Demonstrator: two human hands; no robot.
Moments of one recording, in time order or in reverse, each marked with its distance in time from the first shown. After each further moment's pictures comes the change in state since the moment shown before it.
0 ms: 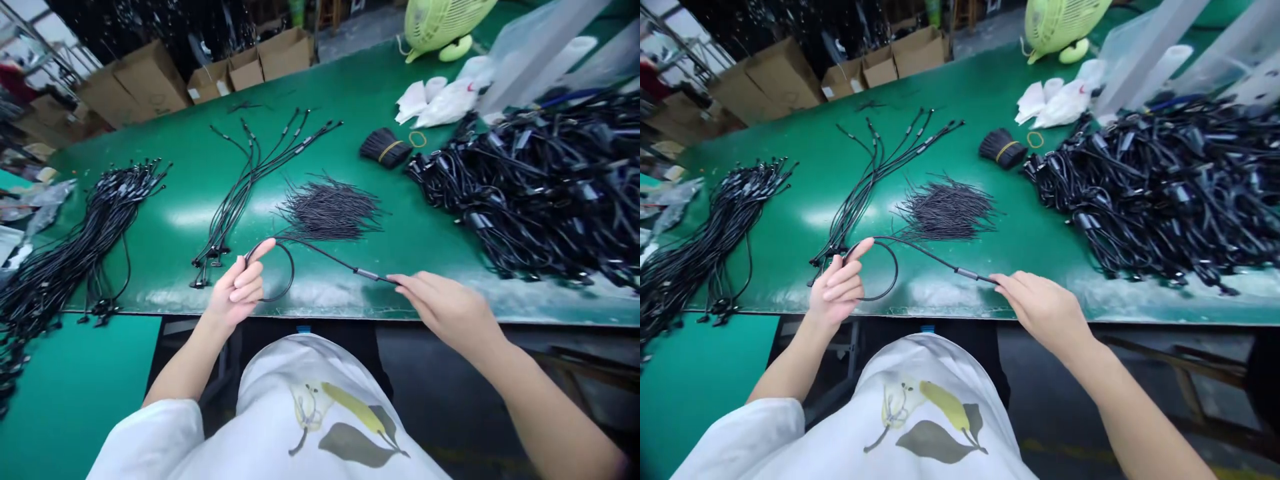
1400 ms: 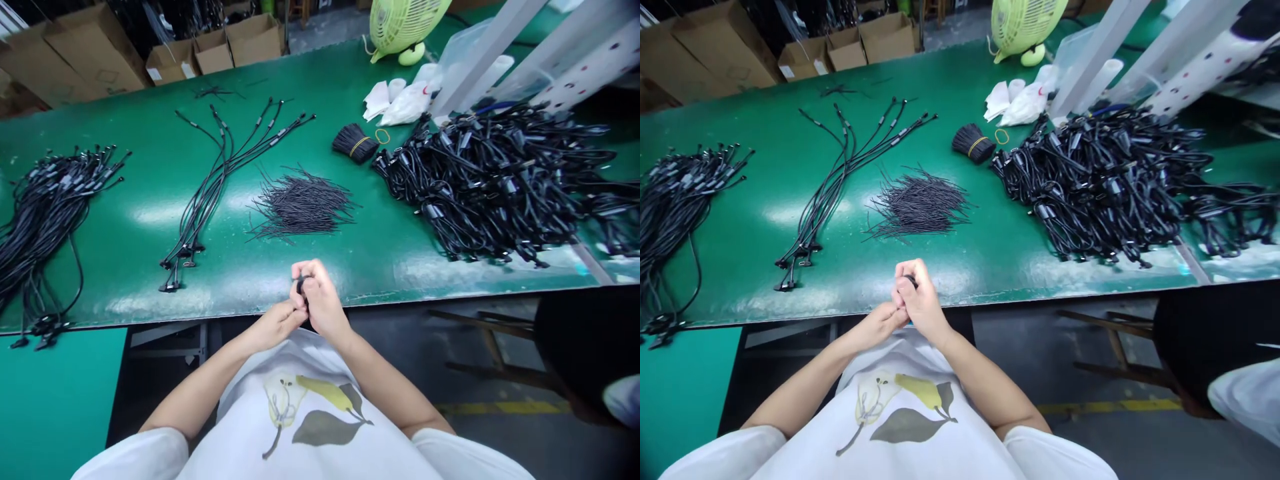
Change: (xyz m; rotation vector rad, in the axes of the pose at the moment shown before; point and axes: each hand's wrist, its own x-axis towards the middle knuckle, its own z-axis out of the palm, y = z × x) left_hand 0.008 -0.109 -0.021 1.116 -0.412 -0.049; right_hand 0.061 -0.135 0.063 1.763 0.161 0.720
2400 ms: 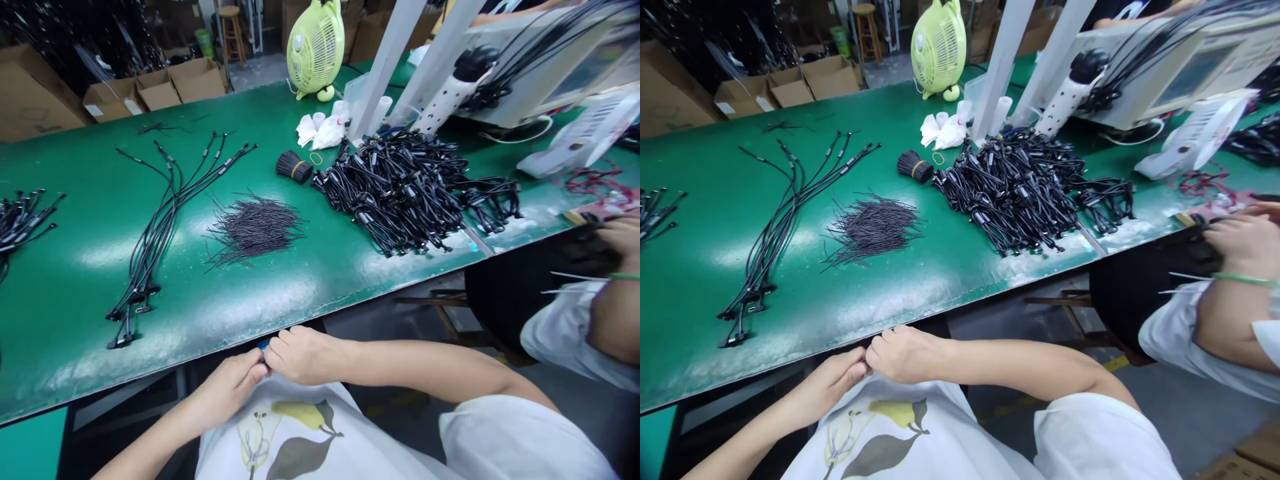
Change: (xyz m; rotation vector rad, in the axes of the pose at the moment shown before) left_hand -0.033 0.021 -0.011 0.290 -0.201 -0.165; right_hand -0.040 -0.026 -0.048 -1.817 -0.753 -0.887
